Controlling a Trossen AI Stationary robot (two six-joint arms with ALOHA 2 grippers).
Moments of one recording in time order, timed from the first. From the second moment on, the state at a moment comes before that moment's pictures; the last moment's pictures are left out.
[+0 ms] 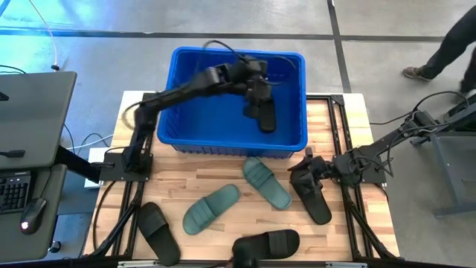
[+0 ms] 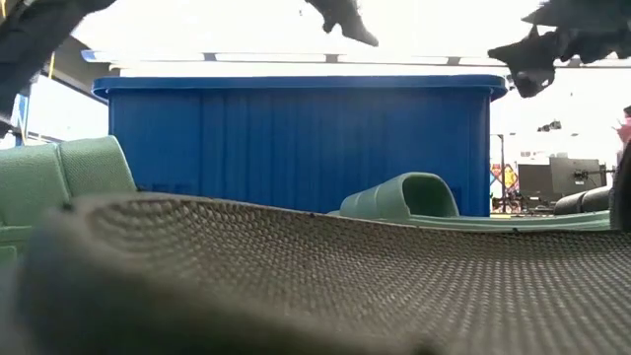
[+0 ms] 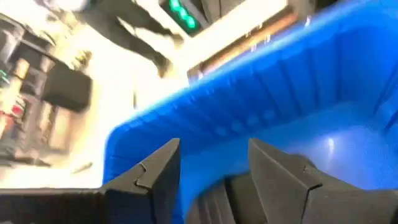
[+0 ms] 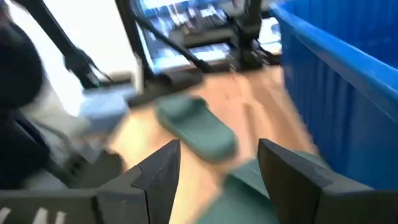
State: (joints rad) left arm 0.44 2.05 2.29 -0.82 0.00 0.81; right arm 0.48 0.71 0.26 0.28 0.34 0.25
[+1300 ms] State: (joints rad) left arm -0.09 1.77 2.28 -1.57 -0.27 0.68; right arm 0.56 1.24 0.48 0.44 0.33 0.04
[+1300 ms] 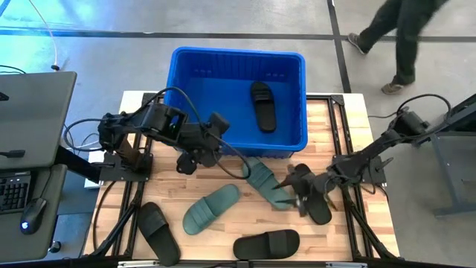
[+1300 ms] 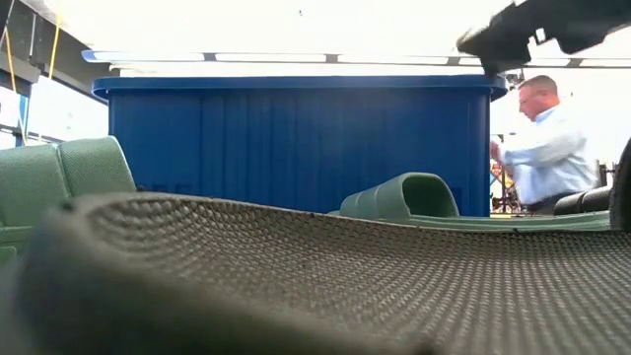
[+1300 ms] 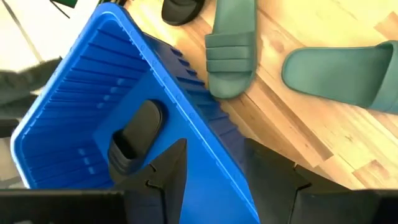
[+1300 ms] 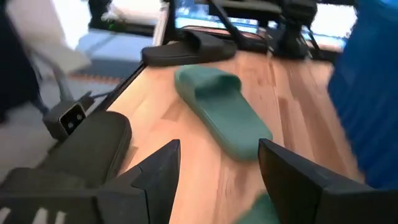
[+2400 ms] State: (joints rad) left arm -0.09 1.76 2.28 -1.57 -0.34 0.68; right arm 0.64 2.04 1.55 -1.54 0.22 0.66
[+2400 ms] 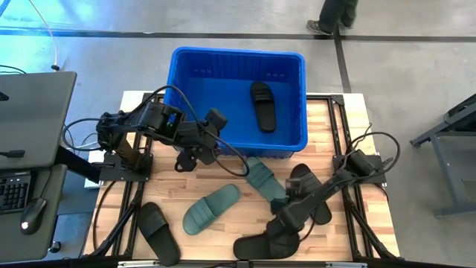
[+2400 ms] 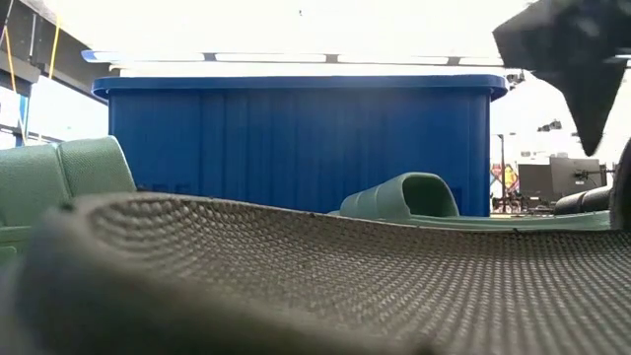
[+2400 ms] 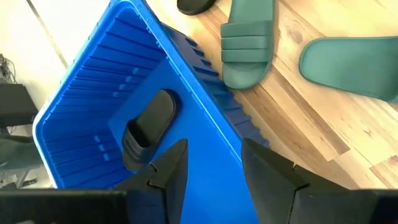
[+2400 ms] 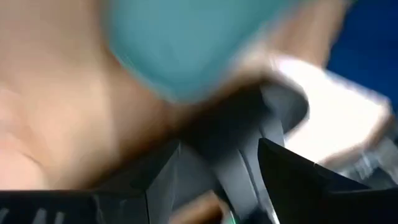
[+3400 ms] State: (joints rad) left arm -0.09 1.76 2.28 -1.57 -0.33 0.68; right arm 0.70 2.03 1.16 -1.46 0.30 0.98
